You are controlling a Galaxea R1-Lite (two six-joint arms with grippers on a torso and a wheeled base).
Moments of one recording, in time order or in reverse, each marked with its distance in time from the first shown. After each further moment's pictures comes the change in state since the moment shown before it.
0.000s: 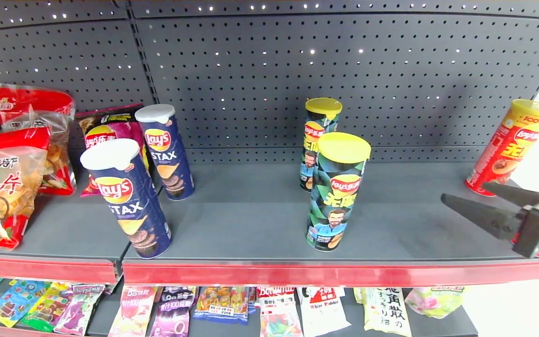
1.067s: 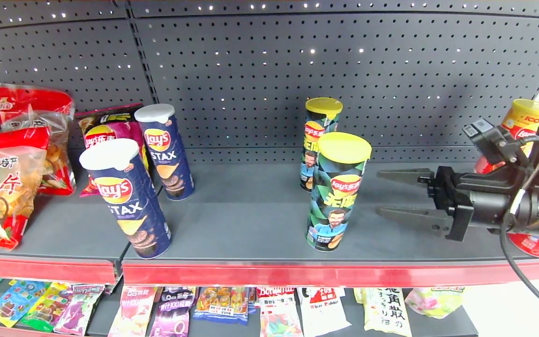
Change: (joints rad) left arm 0.000 0.000 0.000 0.000 0.000 0.000; right arm -0.058 0.426 -0.163 -0.207 0.767 -0.200
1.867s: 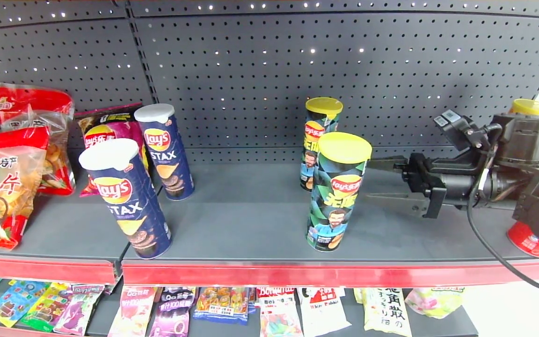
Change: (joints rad) left arm 0.000 0.000 0.000 0.000 0.000 0.000; right arm -0.017 0.174 -0.171 0.000 0.163 -0.051
